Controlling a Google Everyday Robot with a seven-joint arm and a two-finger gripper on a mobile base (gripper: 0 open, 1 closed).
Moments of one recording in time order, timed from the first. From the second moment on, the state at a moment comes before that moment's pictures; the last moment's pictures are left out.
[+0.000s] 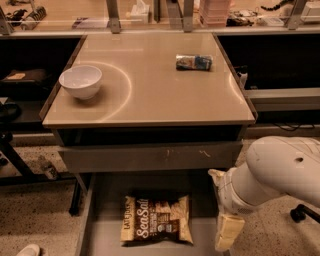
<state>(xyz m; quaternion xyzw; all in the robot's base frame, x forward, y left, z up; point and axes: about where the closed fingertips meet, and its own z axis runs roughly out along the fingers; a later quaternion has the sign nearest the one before) 0.382 -0.147 0.680 -0.67 0.72 0.06 0.15</state>
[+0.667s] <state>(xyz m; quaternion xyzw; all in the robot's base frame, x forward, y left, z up) 0.386 -0.140 0.638 -0.66 0.73 0.09 0.14</state>
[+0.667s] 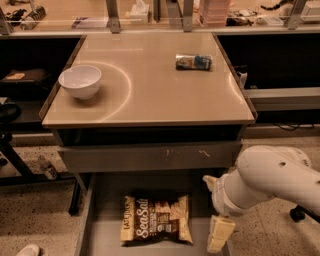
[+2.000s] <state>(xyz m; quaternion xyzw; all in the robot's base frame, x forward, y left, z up) 0.417 -0.107 0.486 -0.64 0.72 0.17 0.19</state>
